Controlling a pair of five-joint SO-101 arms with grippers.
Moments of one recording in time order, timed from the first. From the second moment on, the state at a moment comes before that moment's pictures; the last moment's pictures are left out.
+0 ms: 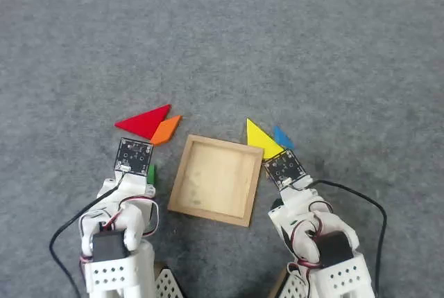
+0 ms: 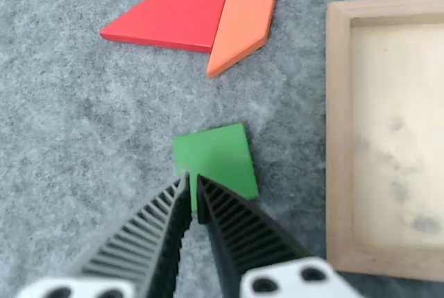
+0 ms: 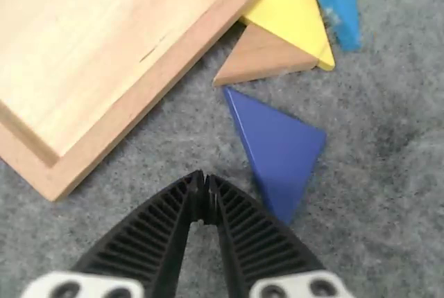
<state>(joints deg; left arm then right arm) -13.5 -103.1 97.4 72.2 -12.2 -23.0 -102.8 95.6 74.4 11.5</state>
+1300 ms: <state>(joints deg) -13.5 -103.1 97.4 72.2 -12.2 -14.7 -84.6 75.1 56.8 20.7</state>
